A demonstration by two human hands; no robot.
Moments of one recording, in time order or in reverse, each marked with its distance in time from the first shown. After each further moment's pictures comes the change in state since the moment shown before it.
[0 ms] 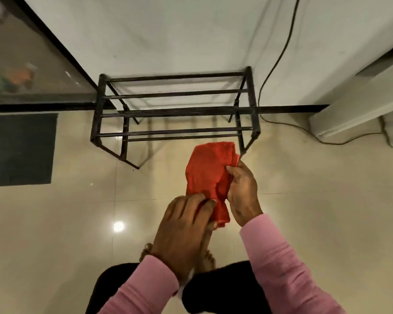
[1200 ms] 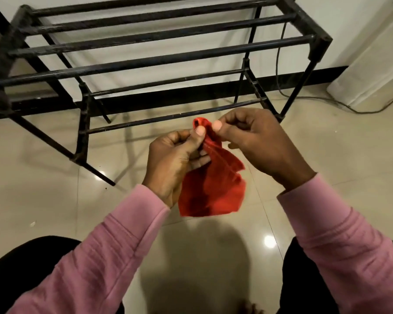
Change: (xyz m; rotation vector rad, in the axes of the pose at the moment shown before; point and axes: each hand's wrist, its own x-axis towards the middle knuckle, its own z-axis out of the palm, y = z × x) left_hand 0.080 -0.182 0.207 -1.480 0.102 -0.504; right_hand 0.153 0.158 -0.010 -0.789 -0.132 -0.659
